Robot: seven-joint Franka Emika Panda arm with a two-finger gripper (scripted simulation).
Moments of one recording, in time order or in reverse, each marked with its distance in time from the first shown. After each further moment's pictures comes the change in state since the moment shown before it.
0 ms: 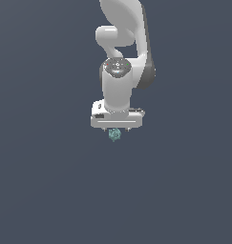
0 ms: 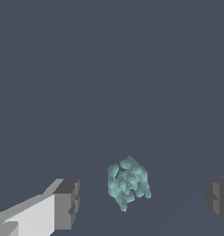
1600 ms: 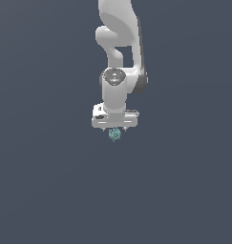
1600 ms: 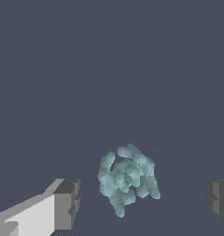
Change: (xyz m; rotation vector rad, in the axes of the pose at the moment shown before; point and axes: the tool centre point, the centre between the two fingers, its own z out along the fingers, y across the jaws) arm -0.037 0.008 0.052 0.000 0.018 -0.027
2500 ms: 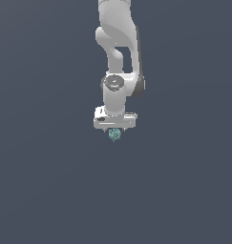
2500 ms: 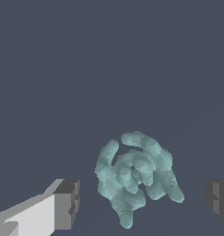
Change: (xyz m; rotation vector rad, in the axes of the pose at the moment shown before) arm -0.022 -0.002 0.036 0.005 -0.003 0.004
